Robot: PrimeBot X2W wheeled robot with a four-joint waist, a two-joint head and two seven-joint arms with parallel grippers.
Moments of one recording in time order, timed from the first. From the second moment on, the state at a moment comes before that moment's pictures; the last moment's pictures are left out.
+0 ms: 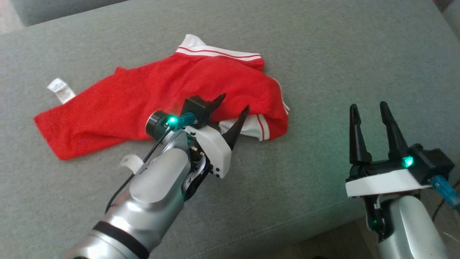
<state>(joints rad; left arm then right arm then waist) -0.69 0.05 -0.84 0.71 -0.48 -0.05 -0.16 -0.15 -0.05 0.06 0.19 0.18 0.12 -0.25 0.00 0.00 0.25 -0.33</state>
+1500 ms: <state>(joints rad) -0.04 0.18 -0.37 0.18 -0.42 0.16 -0.25 -0.05 -0.05 0.00 0.20 0.12 0.12 -0.25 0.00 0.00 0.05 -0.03</state>
